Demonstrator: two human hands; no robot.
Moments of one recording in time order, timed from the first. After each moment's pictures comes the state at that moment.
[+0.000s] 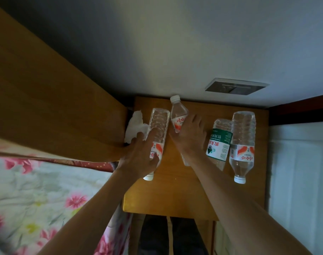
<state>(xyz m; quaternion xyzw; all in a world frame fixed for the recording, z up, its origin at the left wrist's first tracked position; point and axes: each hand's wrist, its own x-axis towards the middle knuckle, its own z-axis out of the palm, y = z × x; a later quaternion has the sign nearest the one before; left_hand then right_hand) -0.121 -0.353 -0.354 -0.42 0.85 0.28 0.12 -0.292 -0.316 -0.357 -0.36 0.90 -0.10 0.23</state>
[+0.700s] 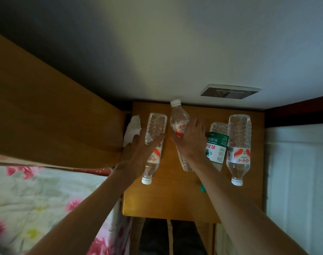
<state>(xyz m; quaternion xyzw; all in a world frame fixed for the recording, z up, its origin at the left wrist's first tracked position) -0.138 -0.371 -0.355 -0.33 0.89 0.20 0.24 -0.305 -0.308 -0.354 -0.35 0.89 -0.14 0.26</state>
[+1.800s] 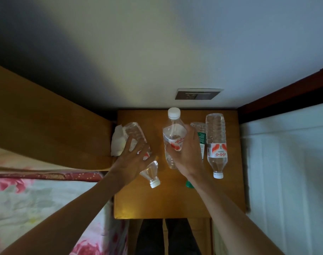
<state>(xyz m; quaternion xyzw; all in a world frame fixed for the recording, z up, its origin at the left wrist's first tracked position) -0.135 -0.353 -0.346 -0.07 0.98 -0.06 0.18 -0.319 -0.246 -0.305 -0.34 0.84 -0.32 0.28</state>
